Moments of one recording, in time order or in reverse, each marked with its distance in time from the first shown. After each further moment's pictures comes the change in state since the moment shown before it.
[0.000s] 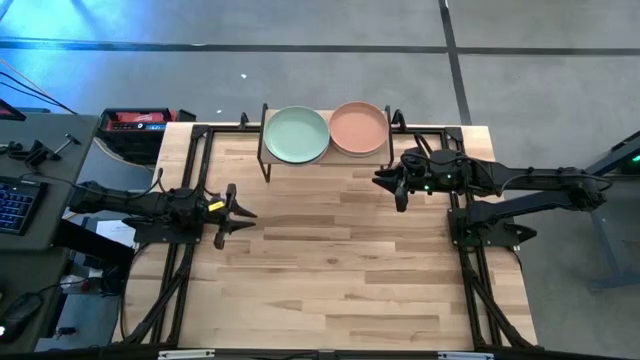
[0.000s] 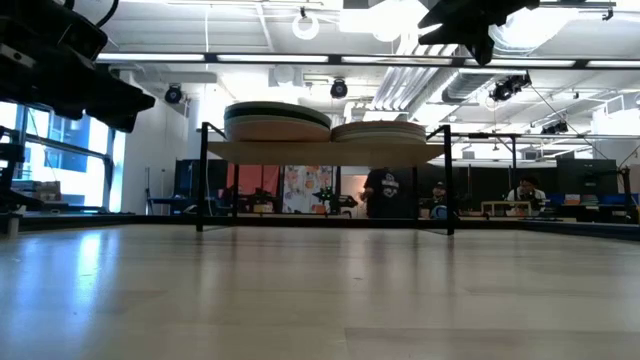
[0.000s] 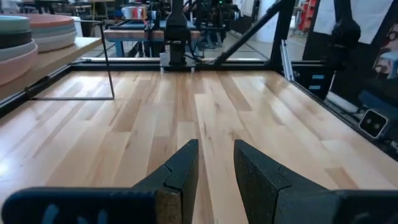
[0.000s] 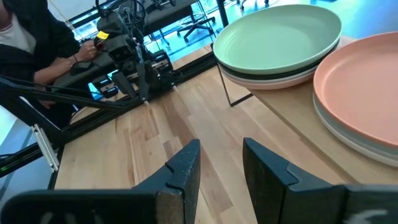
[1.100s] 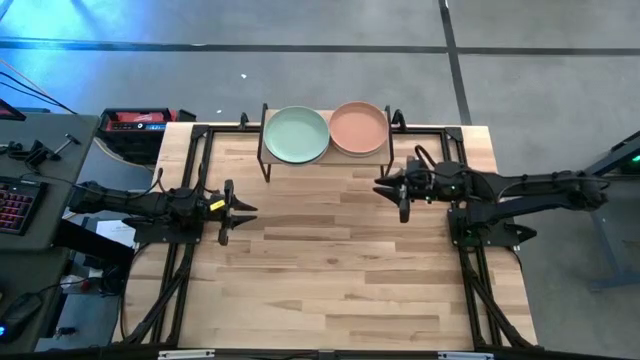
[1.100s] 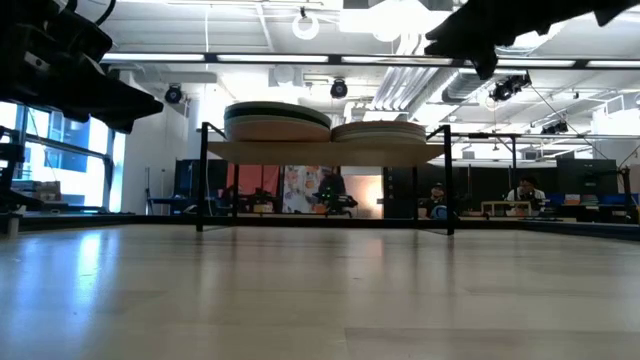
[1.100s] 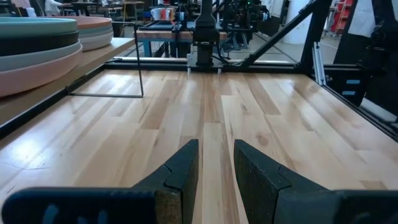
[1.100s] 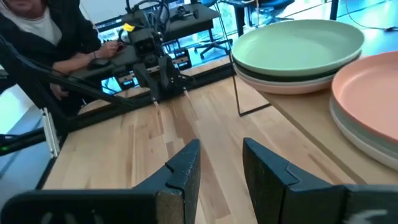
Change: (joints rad) left arm 0.000 0.001 0.000 0.002 -0.118 -0.004; right arm 0.039 -0.069 -0.202 0.242 -0.001 -0.130
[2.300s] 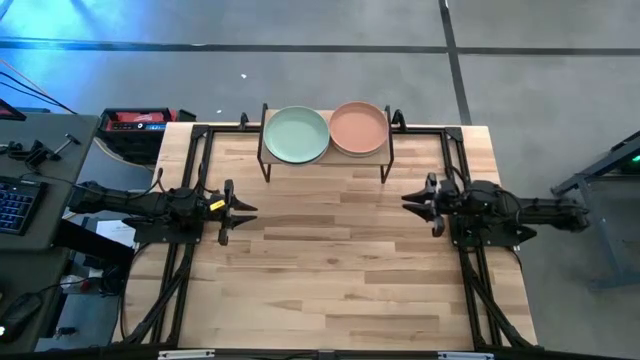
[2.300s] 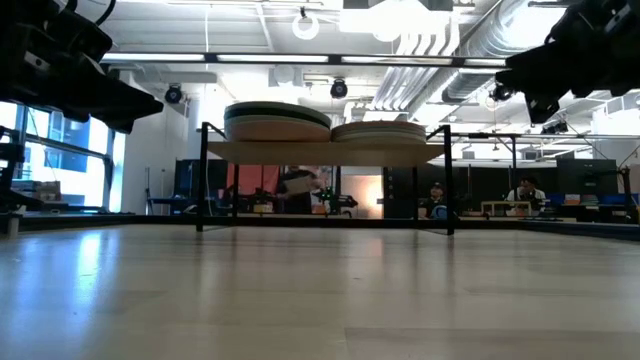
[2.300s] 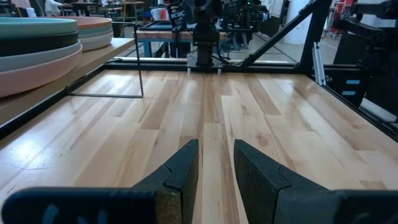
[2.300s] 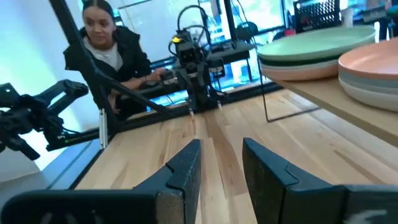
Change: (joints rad) left arm 0.000 0.000 0.000 0.000 0.000 0.000; right arm 0.001 -0.727 -0.505 0.007 -0.135 -0.030
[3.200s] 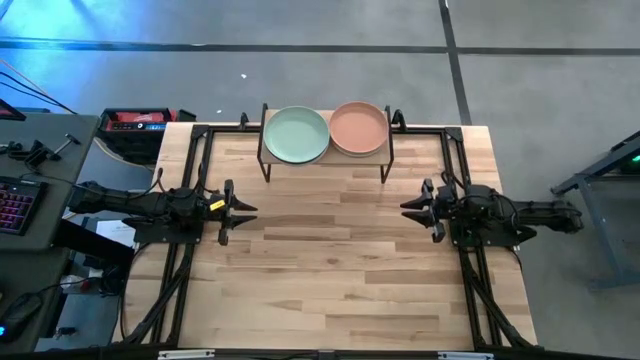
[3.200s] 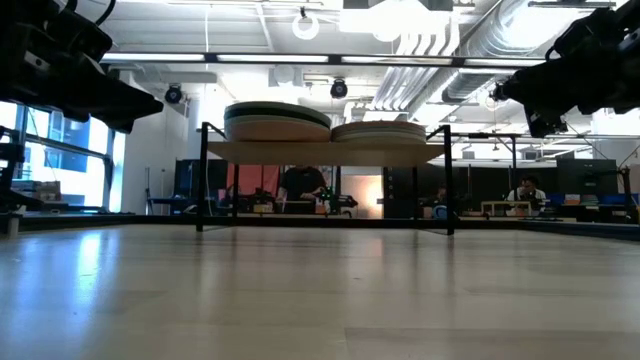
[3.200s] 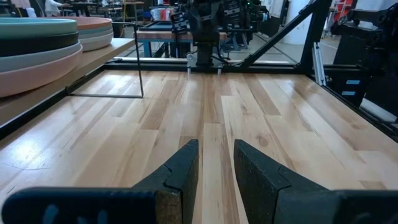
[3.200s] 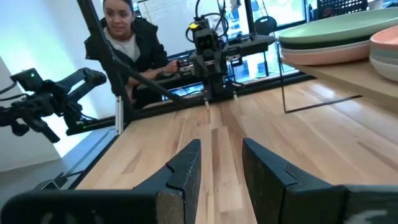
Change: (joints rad) left arm 0.000 0.000 0.000 0.000 0.000 0.000; right arm 0.007 -0.093 -0.100 0.023 -0.071 -0.013
